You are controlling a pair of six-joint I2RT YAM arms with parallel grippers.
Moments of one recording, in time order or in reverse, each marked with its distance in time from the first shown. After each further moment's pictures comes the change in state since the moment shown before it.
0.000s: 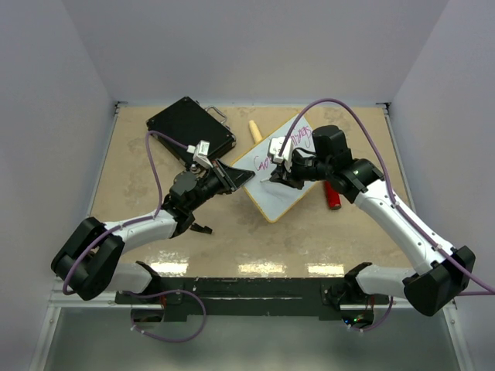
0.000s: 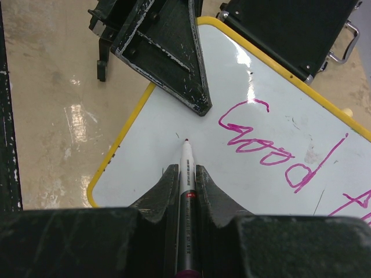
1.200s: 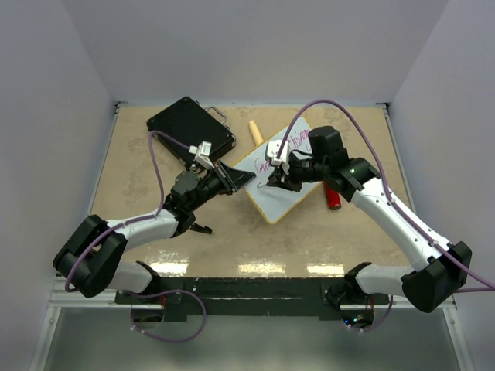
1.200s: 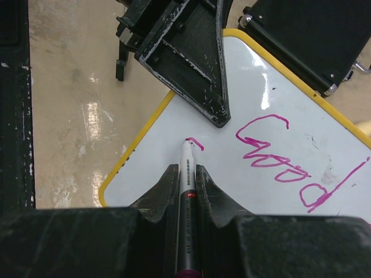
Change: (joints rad) left arm 0.000 0.021 0.000 0.006 0.017 0.003; right arm 0.010 0.025 -0.002 -0.015 -0.058 -0.017
